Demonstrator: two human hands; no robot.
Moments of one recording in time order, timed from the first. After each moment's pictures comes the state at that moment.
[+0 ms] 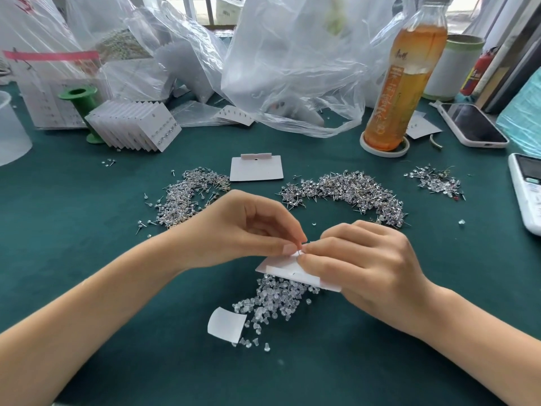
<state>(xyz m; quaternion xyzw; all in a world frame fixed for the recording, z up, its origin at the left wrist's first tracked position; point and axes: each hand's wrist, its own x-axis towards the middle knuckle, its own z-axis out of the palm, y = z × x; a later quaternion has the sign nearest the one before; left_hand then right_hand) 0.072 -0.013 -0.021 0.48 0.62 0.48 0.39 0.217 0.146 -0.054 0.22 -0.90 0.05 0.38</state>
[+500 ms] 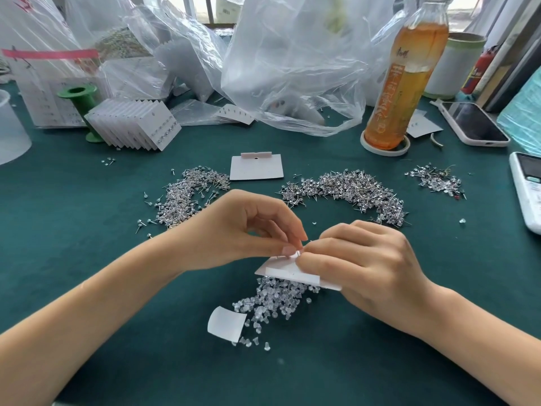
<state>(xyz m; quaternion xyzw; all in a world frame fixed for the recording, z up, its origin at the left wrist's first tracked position) 0.075 -0.012 -0.019 0.52 0.65 0.45 0.32 0.216 0.144 -0.054 0.21 -0.90 0.07 0.37</state>
